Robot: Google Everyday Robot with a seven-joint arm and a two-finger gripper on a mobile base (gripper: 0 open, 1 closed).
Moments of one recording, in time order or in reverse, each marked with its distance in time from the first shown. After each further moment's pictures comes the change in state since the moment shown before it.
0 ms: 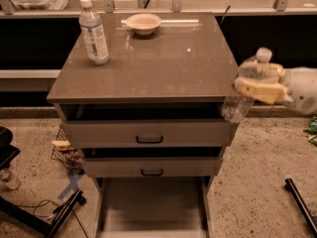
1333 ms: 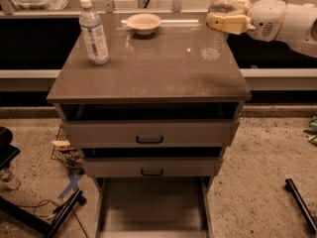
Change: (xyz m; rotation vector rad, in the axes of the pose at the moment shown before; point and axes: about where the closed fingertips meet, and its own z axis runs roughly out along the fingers) arm -0.075 -0.138 0.102 -0.008 0.008 -0.123
